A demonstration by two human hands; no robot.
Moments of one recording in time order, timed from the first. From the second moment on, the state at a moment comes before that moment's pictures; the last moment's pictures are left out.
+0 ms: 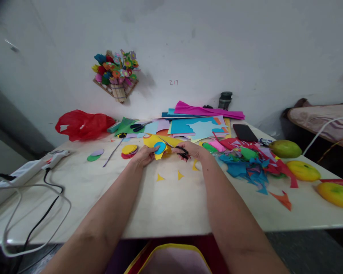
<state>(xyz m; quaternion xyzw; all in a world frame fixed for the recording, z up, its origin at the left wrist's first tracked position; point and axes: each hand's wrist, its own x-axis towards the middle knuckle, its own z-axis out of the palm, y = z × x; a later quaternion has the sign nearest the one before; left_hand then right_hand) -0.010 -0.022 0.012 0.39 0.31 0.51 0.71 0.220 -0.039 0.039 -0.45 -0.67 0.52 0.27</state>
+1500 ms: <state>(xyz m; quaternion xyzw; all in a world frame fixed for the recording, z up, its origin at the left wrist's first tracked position) -0.017 -0.024 0.015 0.37 0.30 0.47 0.74 0.216 -0.040 0.044 -0.43 -0.71 0.50 0.26</state>
